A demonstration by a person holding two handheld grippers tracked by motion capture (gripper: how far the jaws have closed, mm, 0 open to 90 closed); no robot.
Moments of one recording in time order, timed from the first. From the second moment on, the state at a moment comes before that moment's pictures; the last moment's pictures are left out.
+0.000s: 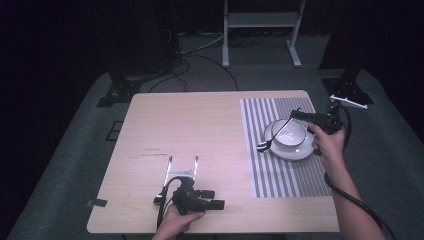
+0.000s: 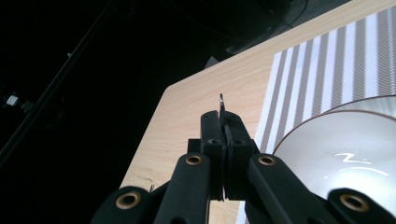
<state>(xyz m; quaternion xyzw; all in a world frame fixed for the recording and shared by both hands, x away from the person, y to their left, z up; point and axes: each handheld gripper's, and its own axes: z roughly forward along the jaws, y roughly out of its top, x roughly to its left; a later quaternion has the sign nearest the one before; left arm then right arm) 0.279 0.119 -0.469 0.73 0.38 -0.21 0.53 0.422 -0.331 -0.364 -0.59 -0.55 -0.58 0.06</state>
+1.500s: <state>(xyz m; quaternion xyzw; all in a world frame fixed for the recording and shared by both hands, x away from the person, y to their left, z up) 0.279 0.121 -0.468 0.73 0.37 -0.21 0.53 0.423 -0.392 -0.370 -0.66 -0.47 -0.58 0.00</state>
